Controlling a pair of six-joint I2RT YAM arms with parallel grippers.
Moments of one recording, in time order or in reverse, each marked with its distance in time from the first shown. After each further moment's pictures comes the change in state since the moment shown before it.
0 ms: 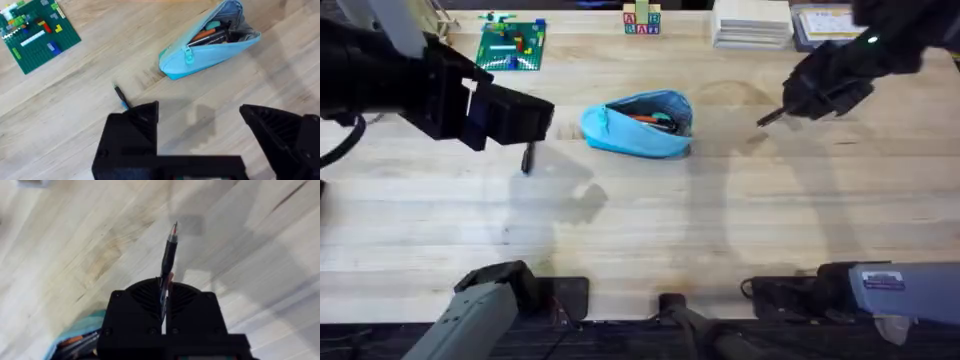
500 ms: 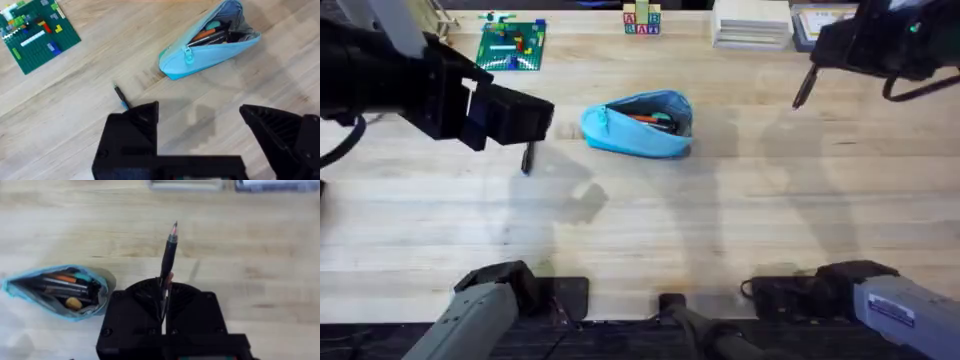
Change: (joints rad) left arm 0.000 0.000 0.000 0.000 0.000 0.000; right arm 0.080 -0.362 0.000 0.045 0.000 -0.653
